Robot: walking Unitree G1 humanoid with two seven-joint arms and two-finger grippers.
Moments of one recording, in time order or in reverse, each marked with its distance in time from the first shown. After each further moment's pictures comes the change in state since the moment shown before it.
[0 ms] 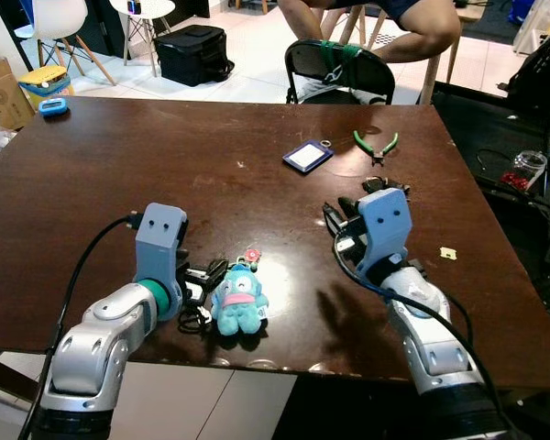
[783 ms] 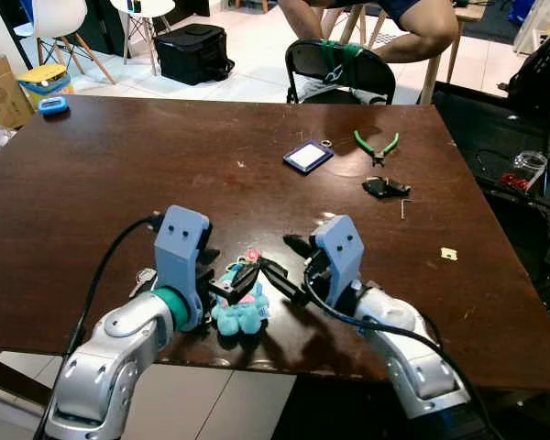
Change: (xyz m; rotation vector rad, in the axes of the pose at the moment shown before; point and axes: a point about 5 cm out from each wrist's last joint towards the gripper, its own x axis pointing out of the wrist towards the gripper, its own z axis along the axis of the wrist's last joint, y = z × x) left arm 0.003 -0.032 0.018 -0.034 -0.101 -0.114; right arm -0.002 0.058 -0.009 0.244 0.123 0.396
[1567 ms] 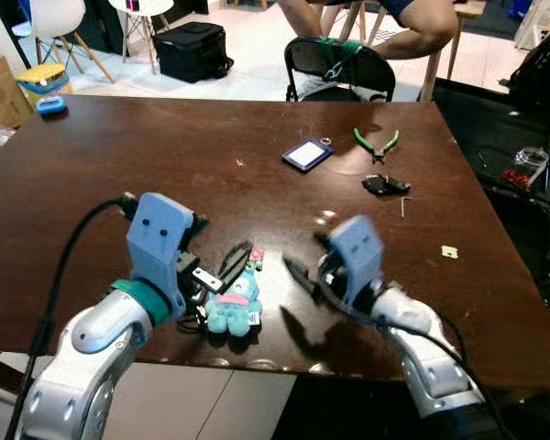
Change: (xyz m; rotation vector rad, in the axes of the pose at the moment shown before) left arm -0.034 -0.004 0.044 0.288 -0.308 0.030; right arm -0.019 -0.035 0.010 -0.056 -0.080 -0.267
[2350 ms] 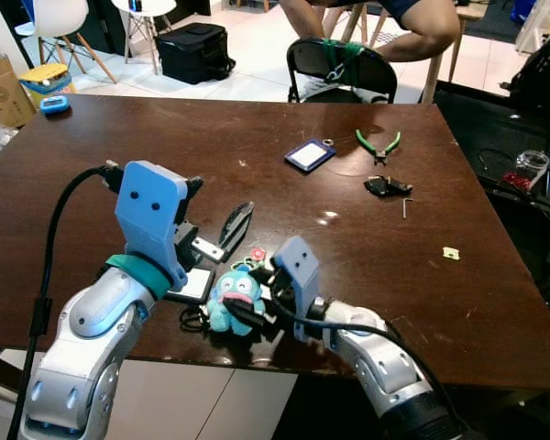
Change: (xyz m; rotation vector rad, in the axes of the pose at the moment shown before) left arm 0.010 0.005 0.020 -0.009 -0.095 0.073; right arm 0.024 0.073 -0.040 0.125 0.236 0.475
